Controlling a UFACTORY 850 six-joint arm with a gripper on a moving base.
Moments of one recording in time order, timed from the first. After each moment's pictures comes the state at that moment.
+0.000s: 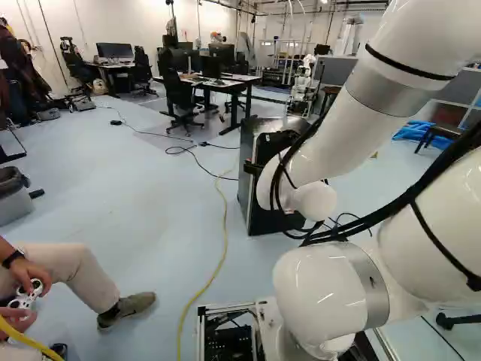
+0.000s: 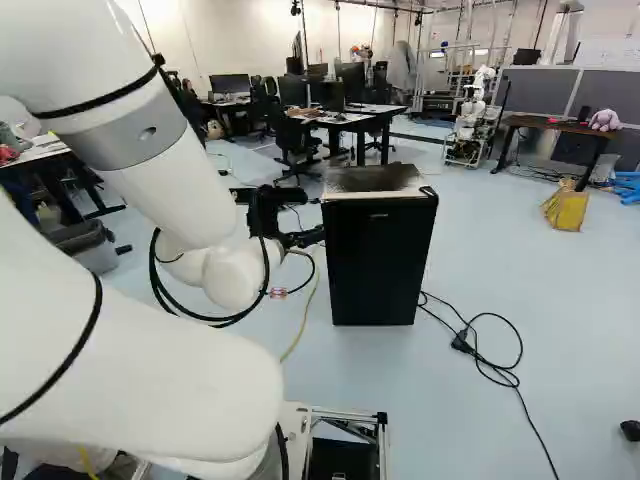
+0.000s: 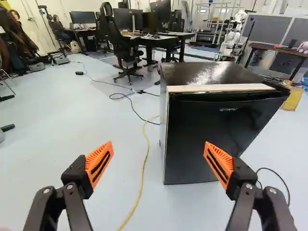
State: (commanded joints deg) arm 0.0 16.0 -5.0 0.0 50.0 0.0
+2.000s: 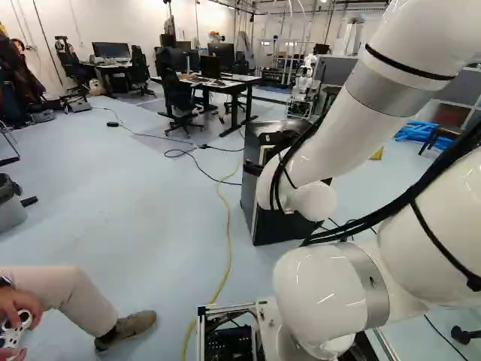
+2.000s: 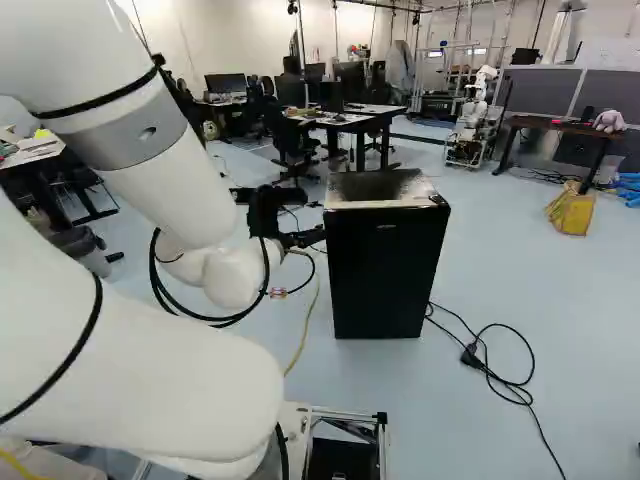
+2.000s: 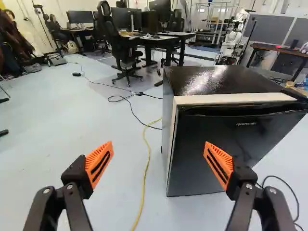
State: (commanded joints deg) arm 0.0 16.0 -5.0 0.0 50.0 0.0
